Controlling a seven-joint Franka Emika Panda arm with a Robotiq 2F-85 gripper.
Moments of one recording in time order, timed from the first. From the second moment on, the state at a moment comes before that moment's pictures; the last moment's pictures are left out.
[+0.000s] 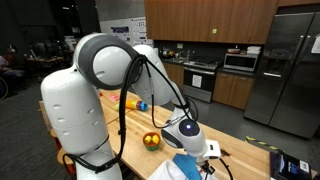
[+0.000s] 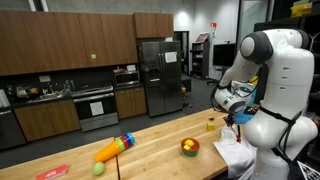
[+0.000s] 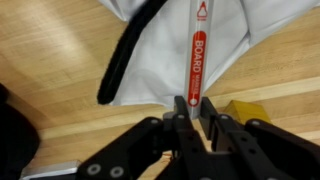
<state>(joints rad) -0.49 0.00 0.00 -2.76 1.27 3.15 -1.28</state>
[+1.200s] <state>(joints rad) -0.31 0.11 0.16 -2.78 1.15 3.20 -1.30</state>
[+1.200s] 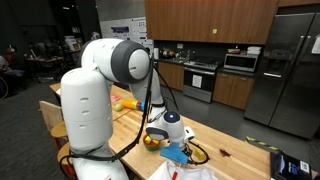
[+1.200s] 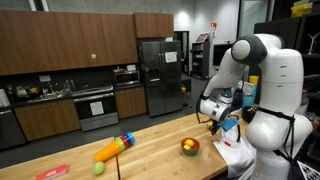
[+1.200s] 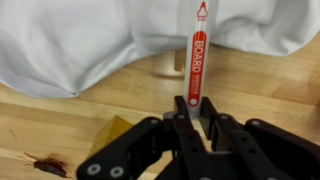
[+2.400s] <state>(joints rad) -0.28 -0.03 0.13 -2.77 0.99 3.10 -1.28</state>
